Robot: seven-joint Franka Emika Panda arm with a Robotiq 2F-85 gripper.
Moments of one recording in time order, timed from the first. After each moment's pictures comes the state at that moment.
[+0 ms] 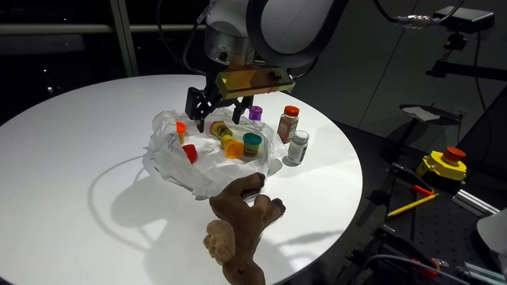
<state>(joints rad) 0.38 0.46 -0.10 -2.11 -0.23 2.74 0.76</state>
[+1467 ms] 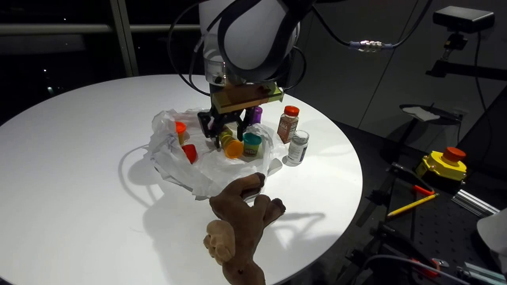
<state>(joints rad) 0.31 0.63 -0.08 -1.92 -0.13 2.53 0.71</state>
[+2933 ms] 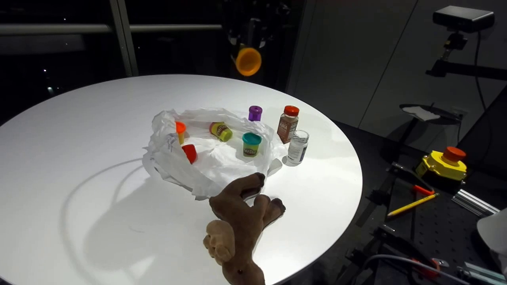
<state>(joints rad) 0.27 0.01 -0.02 -2.26 -0.26 2.51 0.85</state>
